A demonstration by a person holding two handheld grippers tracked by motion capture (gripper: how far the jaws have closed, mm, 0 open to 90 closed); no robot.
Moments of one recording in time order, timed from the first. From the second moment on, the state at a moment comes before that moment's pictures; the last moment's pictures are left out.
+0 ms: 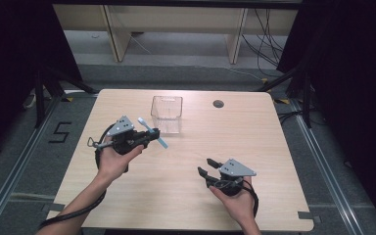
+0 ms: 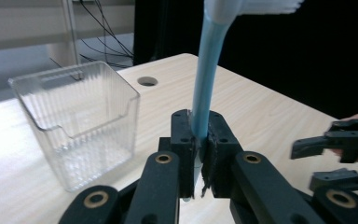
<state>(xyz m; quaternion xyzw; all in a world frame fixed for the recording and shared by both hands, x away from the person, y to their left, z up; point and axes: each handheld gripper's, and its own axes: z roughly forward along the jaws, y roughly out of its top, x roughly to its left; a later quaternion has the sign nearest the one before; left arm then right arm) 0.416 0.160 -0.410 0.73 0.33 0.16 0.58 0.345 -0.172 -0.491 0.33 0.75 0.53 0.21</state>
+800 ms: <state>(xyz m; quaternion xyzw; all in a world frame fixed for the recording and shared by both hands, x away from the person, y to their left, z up) 0.452 0.164 -0.386 0.71 0.31 0.26 0.58 0.343 -0.180 -0.502 0.37 0.72 0.54 0.23</state>
